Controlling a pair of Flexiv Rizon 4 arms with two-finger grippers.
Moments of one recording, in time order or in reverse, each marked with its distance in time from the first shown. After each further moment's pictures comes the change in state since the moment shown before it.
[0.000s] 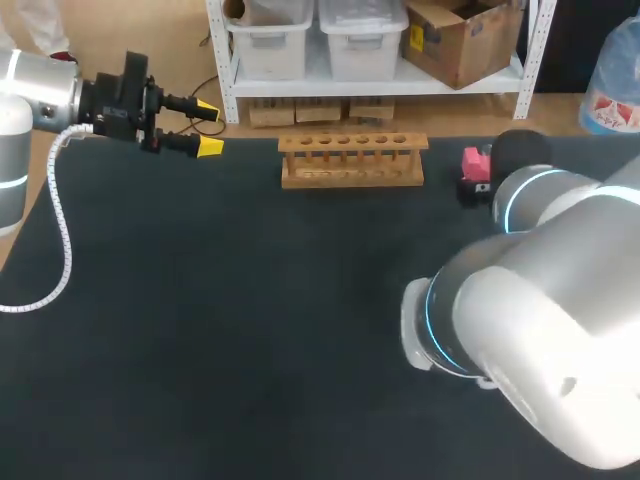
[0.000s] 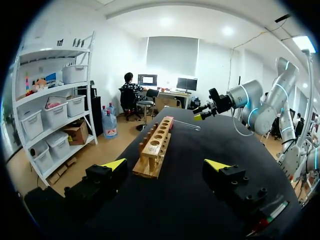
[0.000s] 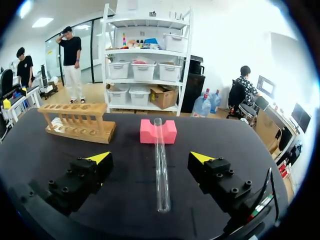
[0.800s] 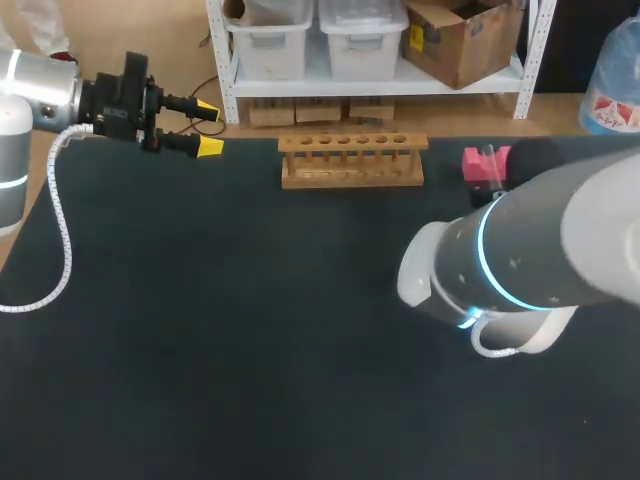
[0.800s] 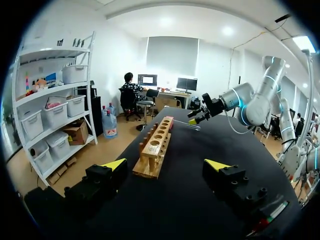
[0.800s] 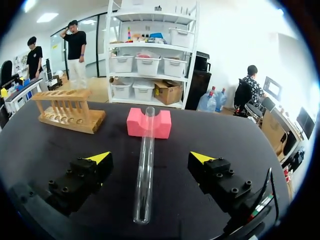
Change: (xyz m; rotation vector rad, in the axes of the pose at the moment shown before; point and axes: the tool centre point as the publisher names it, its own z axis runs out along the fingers) left arm 0.000 0.000 0.000 0.000 0.000 0.000; right arm 0.019 -0.026 0.036 -0.053 0.038 -0.035
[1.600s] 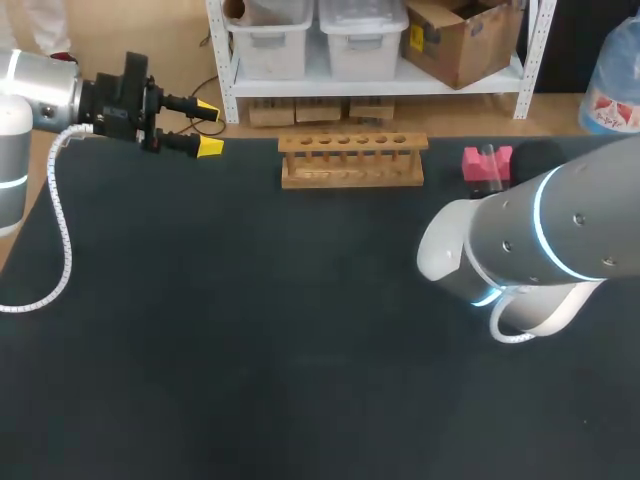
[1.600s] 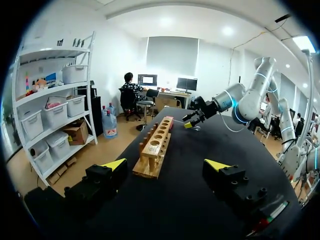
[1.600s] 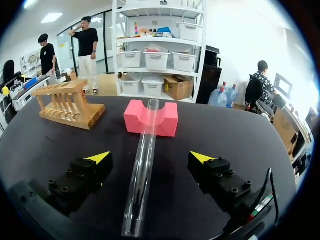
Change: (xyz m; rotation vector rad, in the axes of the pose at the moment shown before) left arm 0.000 0.000 0.000 0.000 0.000 0.000; right arm 0.008 -0.001 0.030 -0.102 0.036 -0.005
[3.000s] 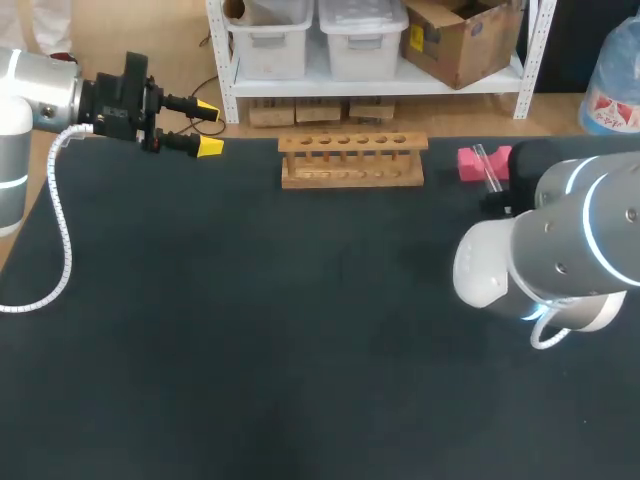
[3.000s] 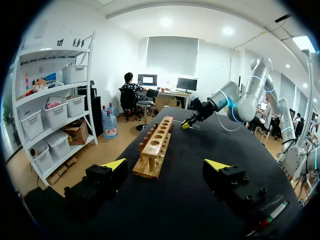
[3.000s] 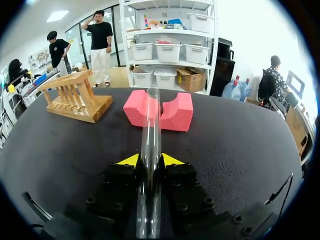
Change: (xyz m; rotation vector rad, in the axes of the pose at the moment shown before) left arm 0.000 0.000 0.000 0.000 0.000 0.000; right arm 0.009 0.008 0.014 -0.117 0.071 -0.010
